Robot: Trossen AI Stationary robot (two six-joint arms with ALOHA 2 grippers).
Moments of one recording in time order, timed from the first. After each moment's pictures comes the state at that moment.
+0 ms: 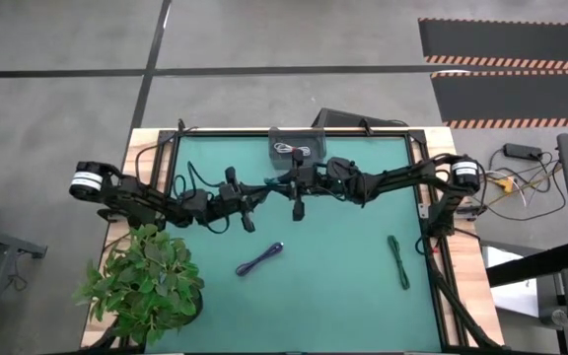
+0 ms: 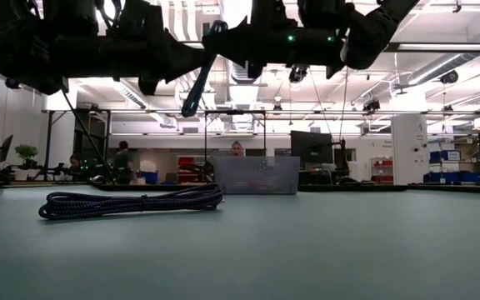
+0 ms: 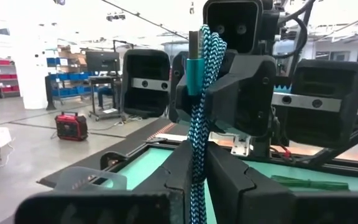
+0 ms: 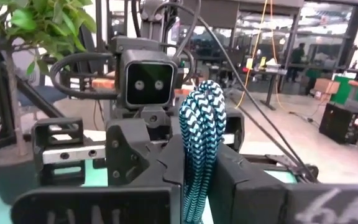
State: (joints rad) left arm -0.04 1.46 0.37 1.32 -0.38 0.06; right arm -0.16 1.76 0.96 0.90 -0.19 -0.09
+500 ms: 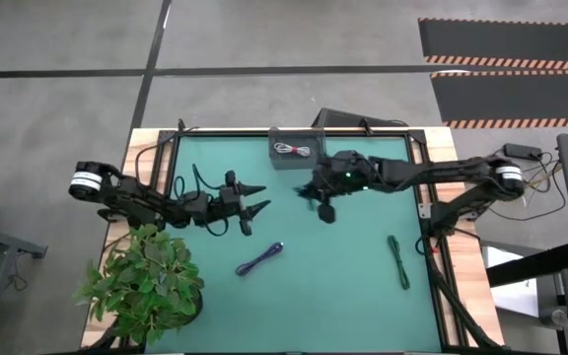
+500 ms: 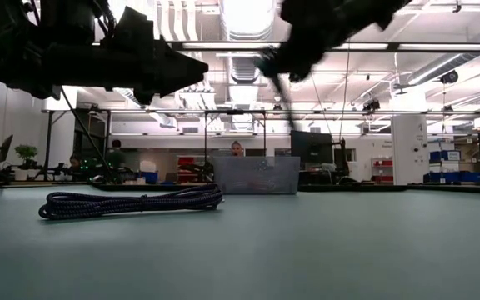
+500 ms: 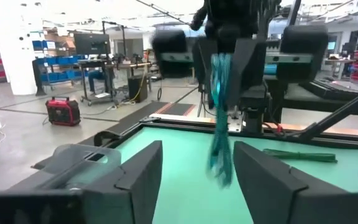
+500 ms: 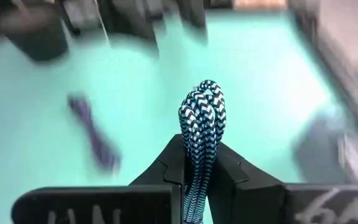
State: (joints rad) left arm -0.04 1.45 0.32 1.27 -0.35 0.03; right arm -0.15 1.42 1.01 -0.16 -0.13 -0.06
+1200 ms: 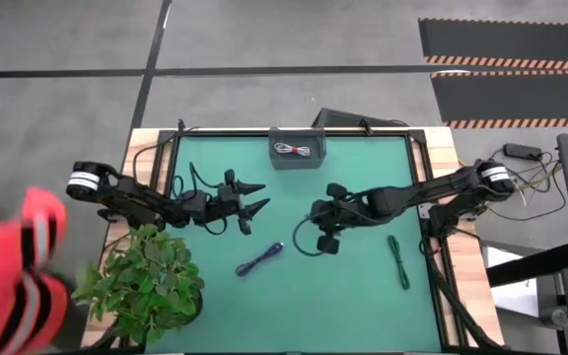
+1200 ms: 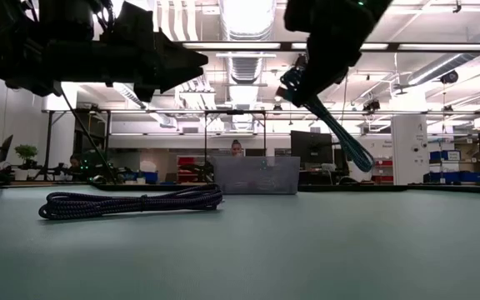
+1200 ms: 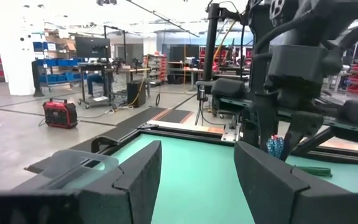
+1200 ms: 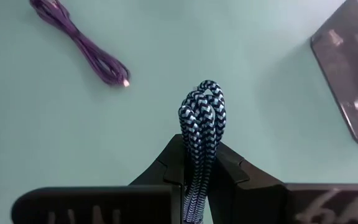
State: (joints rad) left arm -0.04 1.43 0.33 1.27 -0.35 0.00; right arm 0.14 1.56 1.15 -0.57 0.24 0.24
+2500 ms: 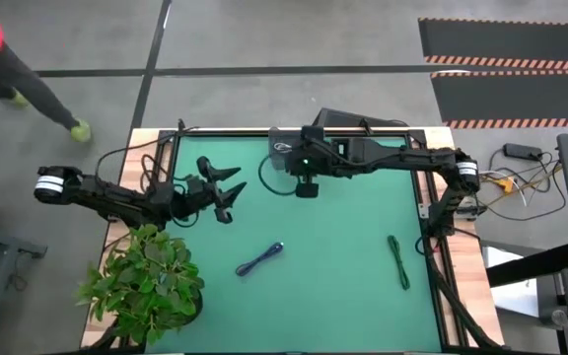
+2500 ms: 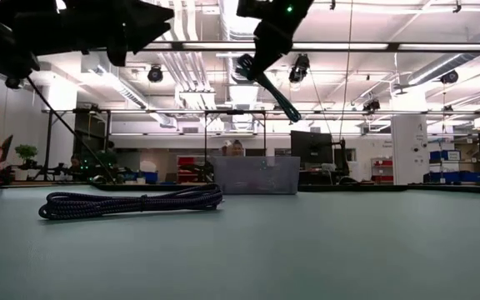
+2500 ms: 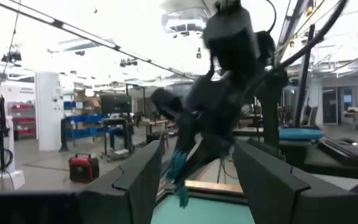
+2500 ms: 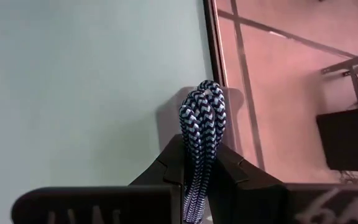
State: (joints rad) left arm -0.03 1.07 0.25 1.24 -0.38 0.17; right arm -0.15 1.78 1.70 -0.79 0.36 -0.34
